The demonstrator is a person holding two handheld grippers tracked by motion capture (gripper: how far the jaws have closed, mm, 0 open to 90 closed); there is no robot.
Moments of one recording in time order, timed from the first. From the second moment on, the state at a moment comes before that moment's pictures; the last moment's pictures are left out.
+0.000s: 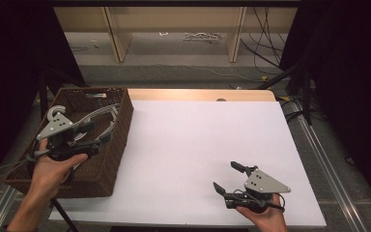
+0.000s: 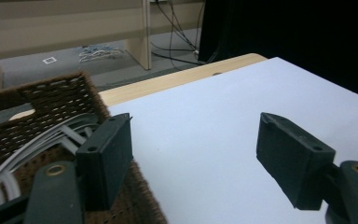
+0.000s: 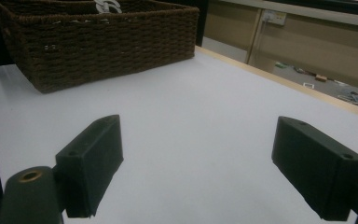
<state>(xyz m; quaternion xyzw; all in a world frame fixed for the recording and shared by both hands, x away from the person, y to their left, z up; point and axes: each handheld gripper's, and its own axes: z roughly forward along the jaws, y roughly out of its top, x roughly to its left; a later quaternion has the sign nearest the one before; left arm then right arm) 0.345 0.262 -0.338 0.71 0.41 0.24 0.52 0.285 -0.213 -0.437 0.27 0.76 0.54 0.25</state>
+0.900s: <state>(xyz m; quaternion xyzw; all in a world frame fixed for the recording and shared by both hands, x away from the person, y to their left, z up) 0.327 0.199 -0.355 0.74 0.32 0.19 0.55 0.285 -0.212 -0.437 0.27 0.75 0.54 0.25</state>
